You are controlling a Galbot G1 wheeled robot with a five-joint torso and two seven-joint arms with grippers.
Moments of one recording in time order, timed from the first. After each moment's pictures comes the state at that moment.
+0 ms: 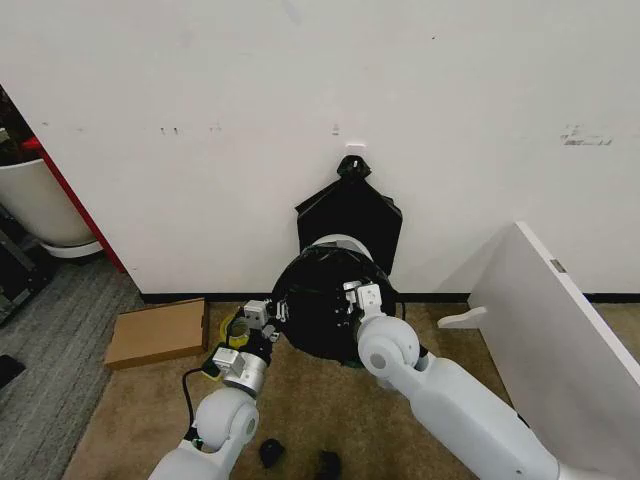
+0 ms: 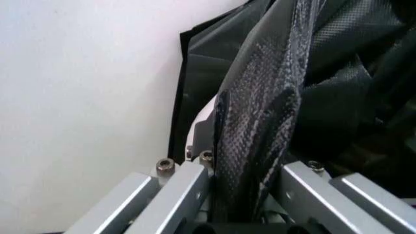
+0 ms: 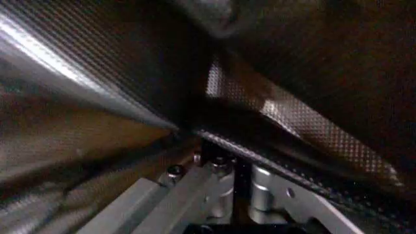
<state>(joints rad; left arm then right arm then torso) 1.26 -1.26 -0.20 -1.83 -0.43 -0.19 -0.04 -0.74 1.16 -0.25 1.83 0.98 -0.73 0.83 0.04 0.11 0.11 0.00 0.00</state>
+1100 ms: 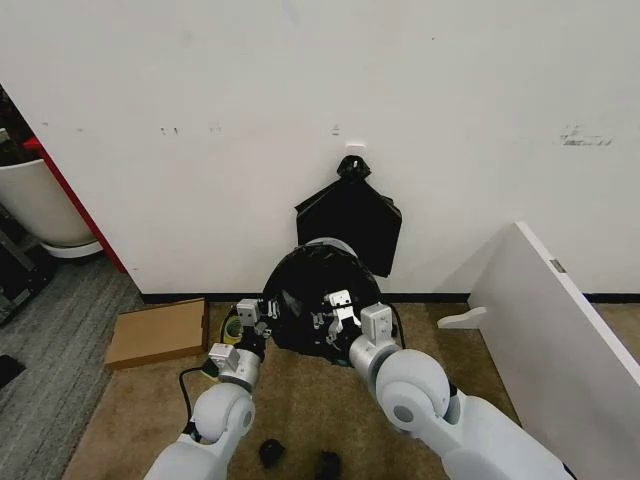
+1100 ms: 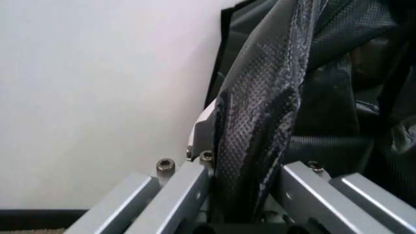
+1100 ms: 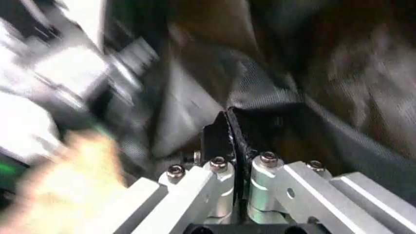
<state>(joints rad) 1.23 -1.27 -0.23 -1.76 -0.47 -0.18 -0.08 -0.90 1.08 -0.23 2.11 0.84 -0.66 0.58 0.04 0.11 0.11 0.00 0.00</state>
